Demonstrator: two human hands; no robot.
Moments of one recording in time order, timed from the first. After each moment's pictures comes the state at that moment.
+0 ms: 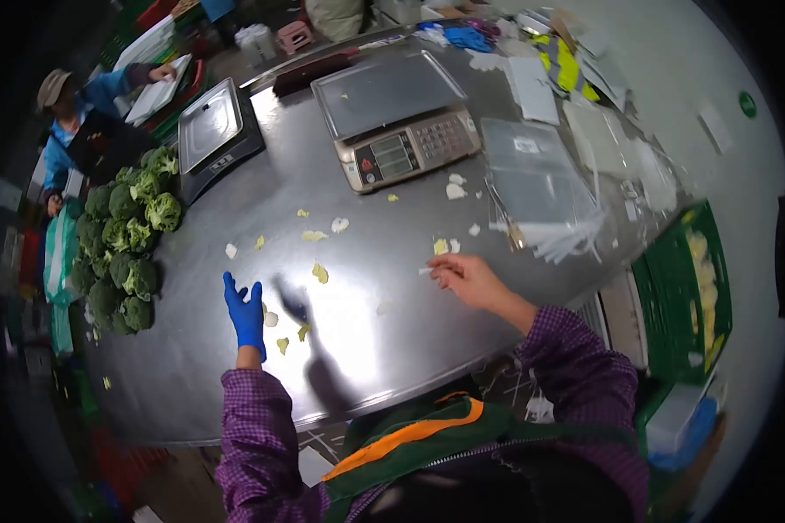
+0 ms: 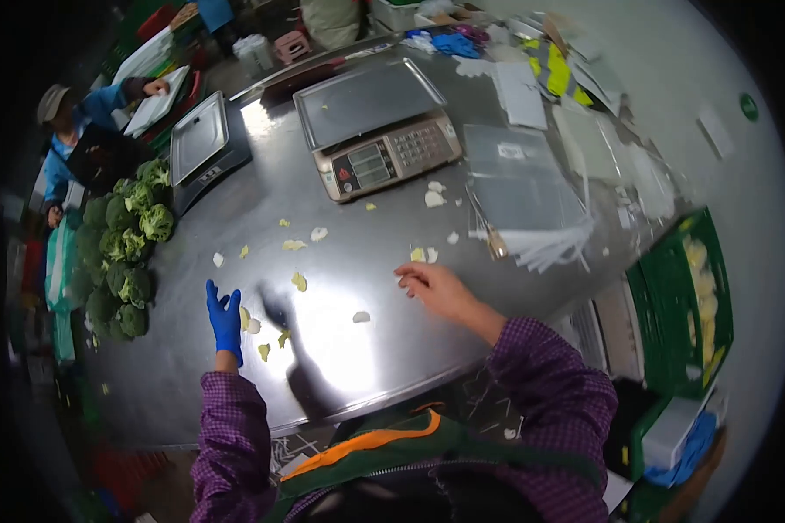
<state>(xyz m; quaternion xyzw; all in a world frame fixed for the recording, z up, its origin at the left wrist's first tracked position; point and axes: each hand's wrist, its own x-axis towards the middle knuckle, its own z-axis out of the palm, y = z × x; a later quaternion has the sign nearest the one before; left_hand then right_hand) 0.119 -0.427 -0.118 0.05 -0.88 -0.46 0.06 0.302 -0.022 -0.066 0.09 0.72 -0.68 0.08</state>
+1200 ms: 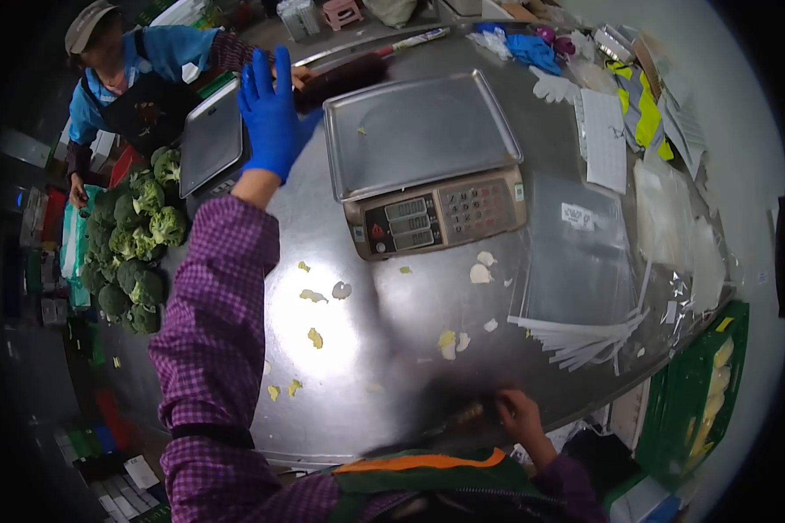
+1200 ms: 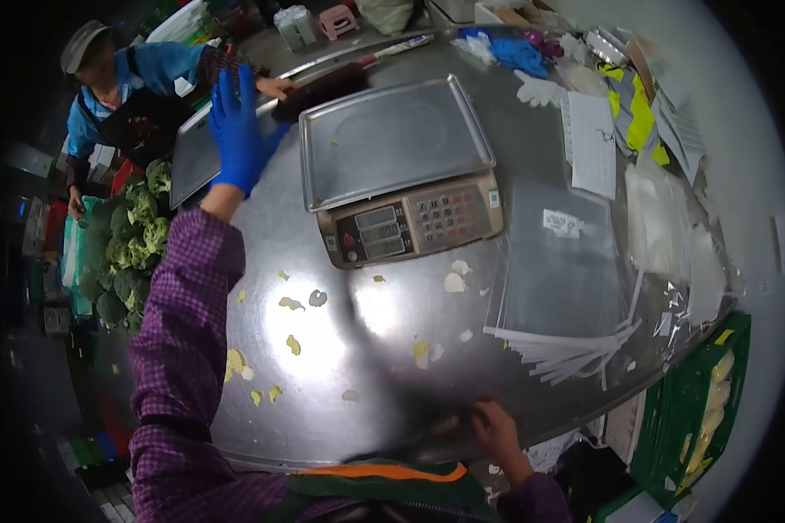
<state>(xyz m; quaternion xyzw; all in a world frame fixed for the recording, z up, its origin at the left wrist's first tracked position) -0.166 -0.118 0.035 -0.31 -0.87 -0.10 0.38 0.392 0.072 -0.112 0.23 0.83 -0.49 0.12</state>
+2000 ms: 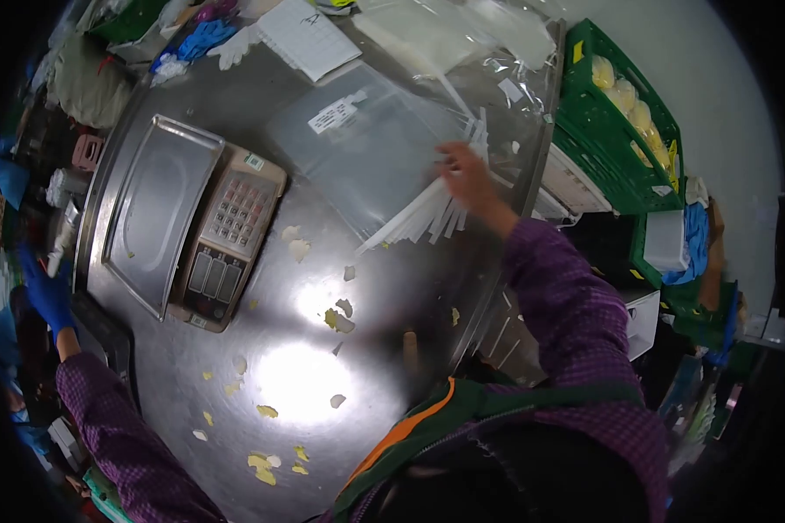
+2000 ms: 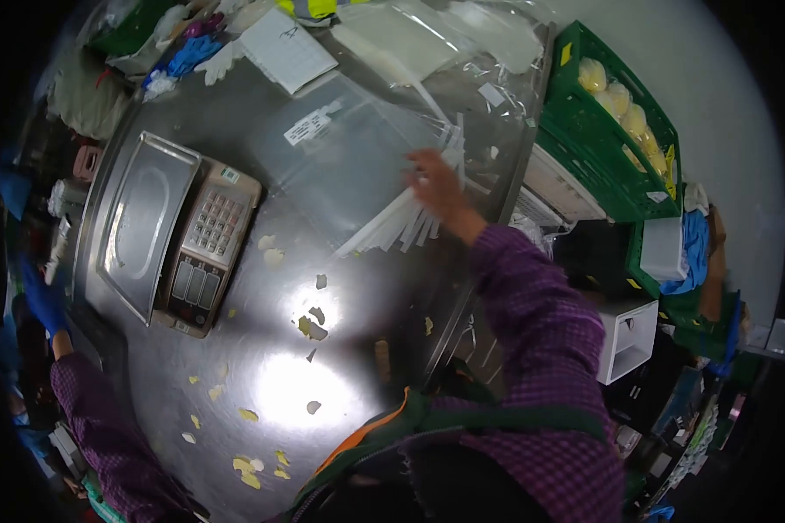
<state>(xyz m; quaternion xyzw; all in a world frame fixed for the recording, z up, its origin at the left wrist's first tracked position) -0.327 -0.120 0.053 -0.46 -0.75 -0.02 0.47 0.357 0.244 -0.145 0.40 0.81 -0.28 -0.31</state>
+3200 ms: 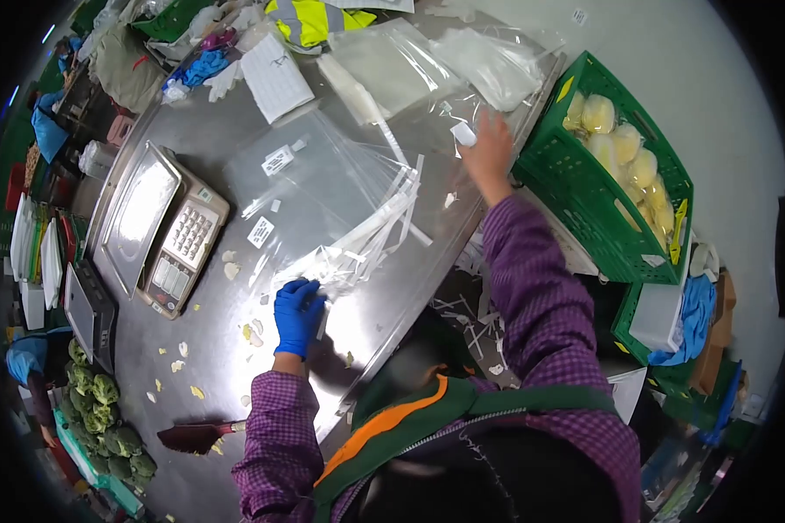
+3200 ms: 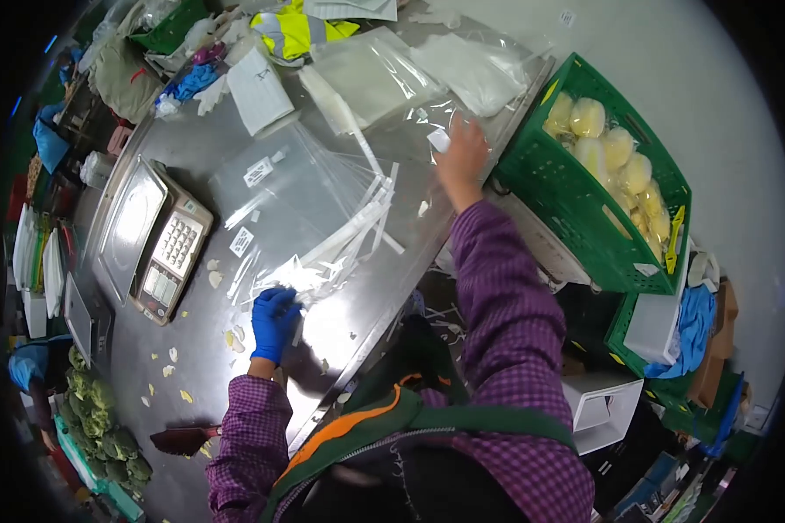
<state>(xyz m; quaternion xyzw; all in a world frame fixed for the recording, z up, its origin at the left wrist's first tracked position) 0.274 0.044 -0.172 -0.46 -0.81 -0.33 -0.15 0.478 0.446 -0.115 0.54 0.81 -0.01 -0.24</state>
